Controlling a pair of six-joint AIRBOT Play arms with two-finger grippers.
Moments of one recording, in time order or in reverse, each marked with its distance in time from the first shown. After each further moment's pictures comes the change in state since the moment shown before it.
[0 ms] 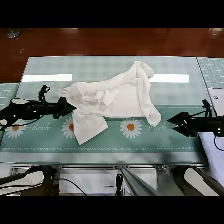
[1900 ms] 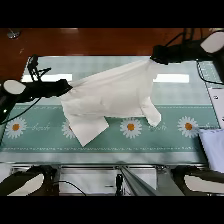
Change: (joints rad) left arm -0.217 0.204 0.217 0.391 0.254 -0.266; right arm 0.625 -0.398 1.001 -0.216 -0.282 0.207
